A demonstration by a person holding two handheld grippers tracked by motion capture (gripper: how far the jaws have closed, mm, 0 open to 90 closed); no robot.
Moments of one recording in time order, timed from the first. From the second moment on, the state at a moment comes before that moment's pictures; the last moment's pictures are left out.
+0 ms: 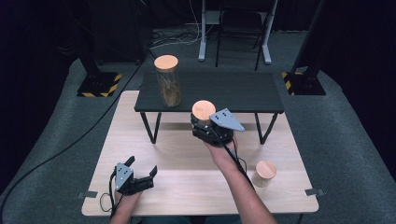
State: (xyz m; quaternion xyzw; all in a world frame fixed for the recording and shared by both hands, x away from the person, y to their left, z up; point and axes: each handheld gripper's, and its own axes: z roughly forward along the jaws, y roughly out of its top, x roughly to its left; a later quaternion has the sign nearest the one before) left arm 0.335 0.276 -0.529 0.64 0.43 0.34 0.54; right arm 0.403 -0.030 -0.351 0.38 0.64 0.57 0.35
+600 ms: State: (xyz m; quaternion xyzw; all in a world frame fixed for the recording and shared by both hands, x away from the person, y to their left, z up) left arm 0.336 0.277 -0.529 0.64 0.43 0.34 0.54; right arm 0.417 -0.034 -0.330 0.39 0.63 0.57 0.36
